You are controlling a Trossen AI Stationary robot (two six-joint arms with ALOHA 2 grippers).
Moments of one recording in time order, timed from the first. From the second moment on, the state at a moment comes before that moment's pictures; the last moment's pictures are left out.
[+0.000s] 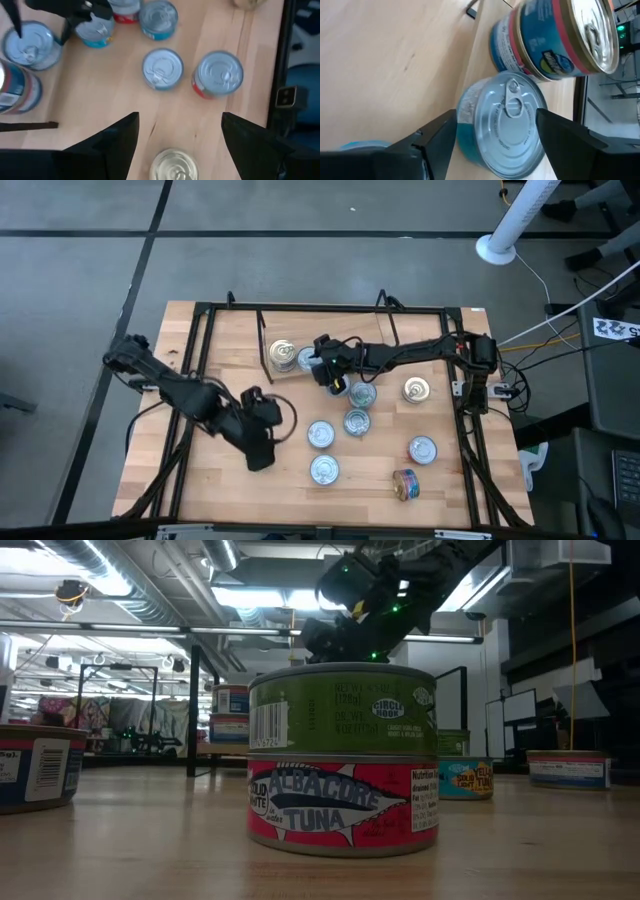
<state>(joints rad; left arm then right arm) -0.53 1.53 1.54 -1.11 -0.37 -0.76 -0.13 1.90 1.24 -0.07 0.14 -0.82</state>
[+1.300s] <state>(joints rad) -0.64 1.97 1.54 -1.16 -0.16 -1.31 0.19 1.90 1.24 -0.07 0.13 -0.78</state>
